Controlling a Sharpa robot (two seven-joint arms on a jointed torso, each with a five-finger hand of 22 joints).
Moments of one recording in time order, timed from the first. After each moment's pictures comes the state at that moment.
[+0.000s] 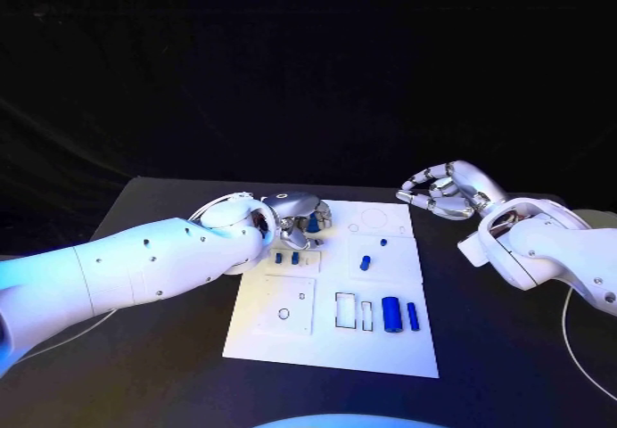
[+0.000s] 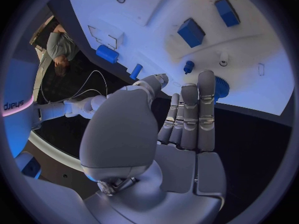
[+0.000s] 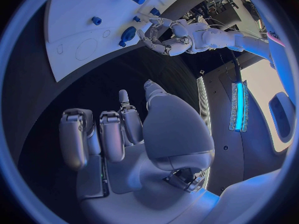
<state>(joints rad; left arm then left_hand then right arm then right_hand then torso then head) 1.21 -0.60 -0.06 1.33 -1.48 -0.19 0.01 1.43 -0.26 0.45 0.13 0.33 0.68 0.17 0.39 0.46 0.78 0.11 0.47 0.24 1.21 0.03 1.01 0.80 0.17 1.18 0.11 0.92 0.66 1.27 -0.97 -0.11 1.57 -0.89 -0.54 0.09 1.26 -0.08 0.09 0.29 0.24 0.87 0.16 0.27 0.40 1.41 0.07 1.38 1.31 1.47 0.01 1.52 1.31 0.02 1.47 0.11 1.47 1.31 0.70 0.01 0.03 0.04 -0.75</state>
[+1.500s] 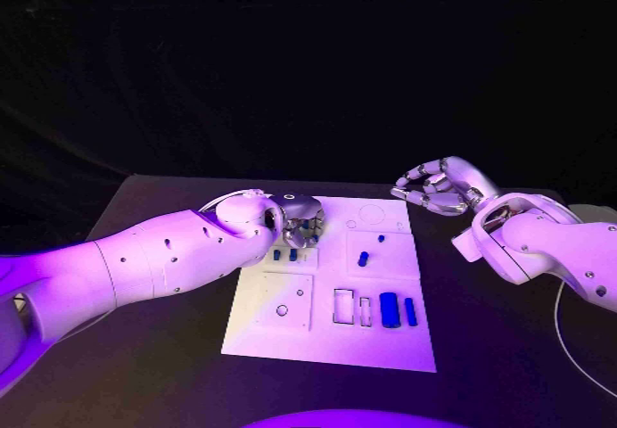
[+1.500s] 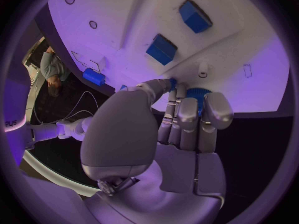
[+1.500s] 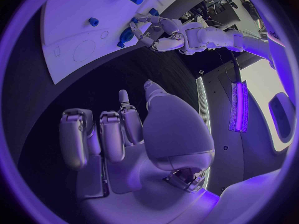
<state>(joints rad) 1.20 -0.52 -0.06 1.23 -1.64 -0.08 -0.06 1.42 -0.24 0.57 0.13 0.33 0.87 0.13 0.37 0.37 0.99 0.08 0.44 0.15 1.39 0.00 1.26 0.95 0.12 1.34 0.10 1.25 1.06 1.27 -0.96 -0.11 1.57 -0.89 -0.54 0.09 1.26 -0.08 0.09 0.29 0.24 0.87 0.16 0.27 0.40 1.41 0.07 1.38 1.31 1.47 0.01 1.52 1.31 0.02 1.46 0.11 1.47 1.31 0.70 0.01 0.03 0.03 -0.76</state>
